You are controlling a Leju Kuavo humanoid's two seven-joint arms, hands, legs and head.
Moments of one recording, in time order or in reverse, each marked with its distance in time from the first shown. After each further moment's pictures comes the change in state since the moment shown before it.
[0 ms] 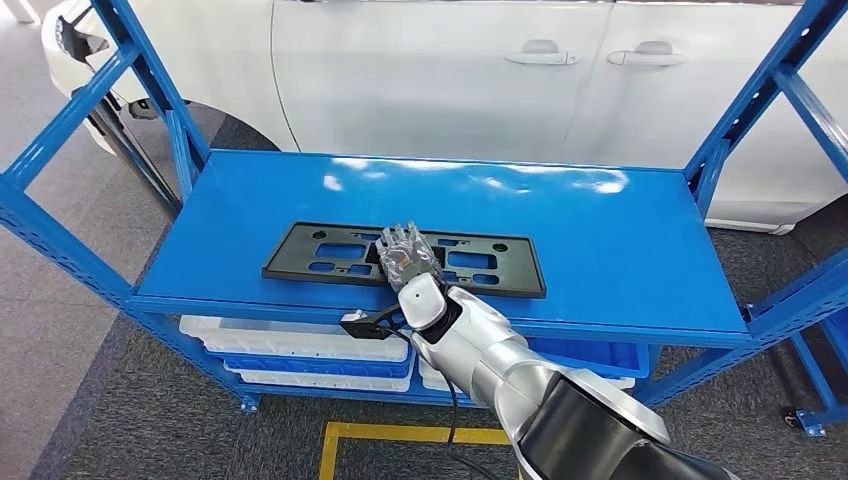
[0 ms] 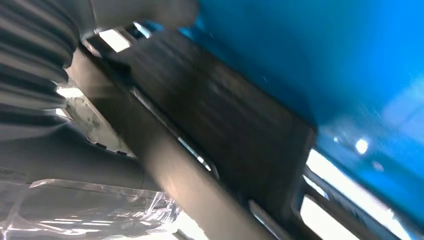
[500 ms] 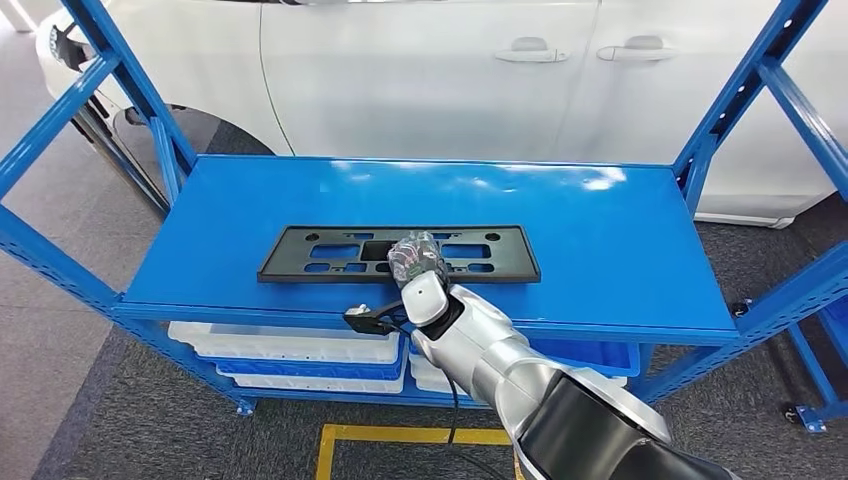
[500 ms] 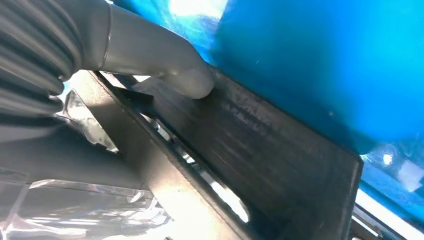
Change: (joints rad) left arm 0.001 -0.002 0.000 0.000 0.000 -0.021 -0.030; right arm -0.004 0.003 -0.030 0.001 -0.013 0.027 0.028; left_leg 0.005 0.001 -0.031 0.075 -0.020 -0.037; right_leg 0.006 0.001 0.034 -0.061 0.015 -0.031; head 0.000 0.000
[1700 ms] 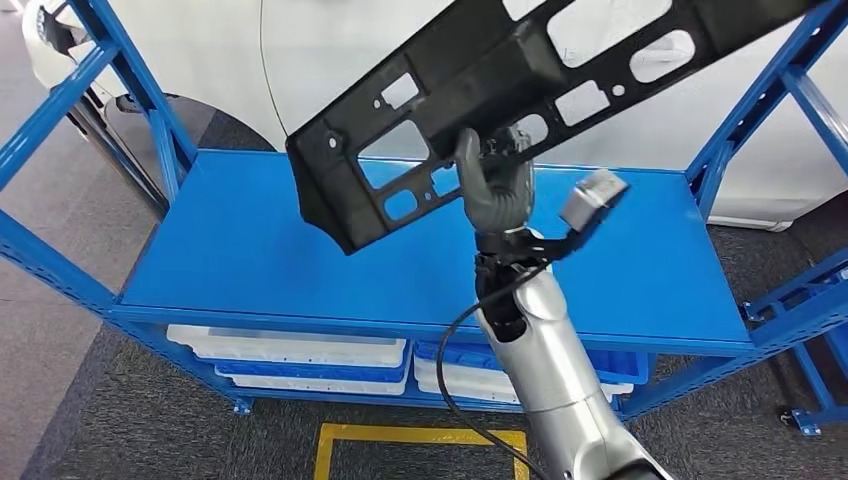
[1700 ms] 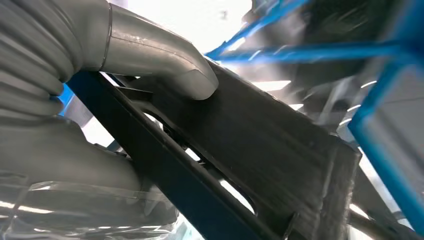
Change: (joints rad) left arm 0.035 0.010 0.143 0.000 0.000 -0.024 -0.126; right arm 0.405 -0.144 -0.558 -1.191 -1.669 0.072 -0.858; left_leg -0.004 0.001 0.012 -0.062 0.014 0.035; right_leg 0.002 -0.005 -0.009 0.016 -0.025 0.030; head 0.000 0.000
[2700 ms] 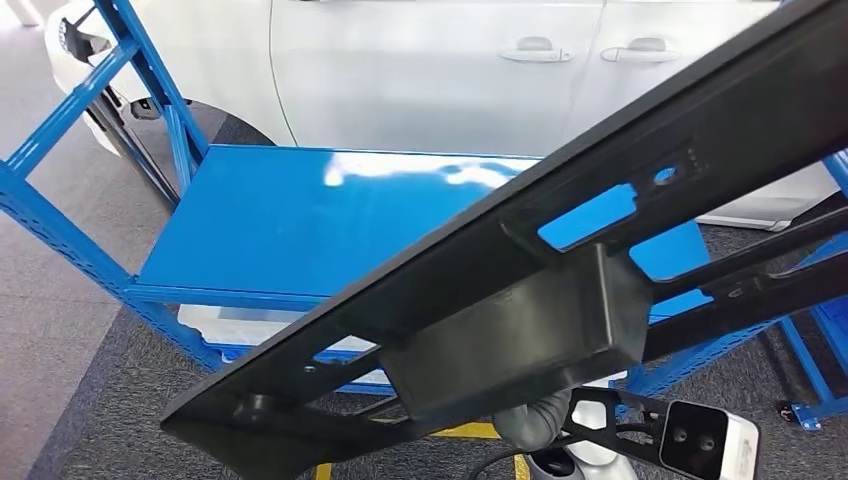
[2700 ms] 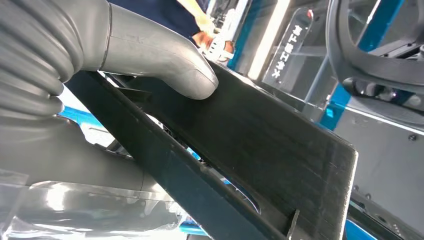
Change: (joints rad) left arm 0.018 0.026 0.075 0.005 0.000 0.030 0.126; right arm 0.359 -0.132 0.177 -0.519 0.051 0.400 -0.166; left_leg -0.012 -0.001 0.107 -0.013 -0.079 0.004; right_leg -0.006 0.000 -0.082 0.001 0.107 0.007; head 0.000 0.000
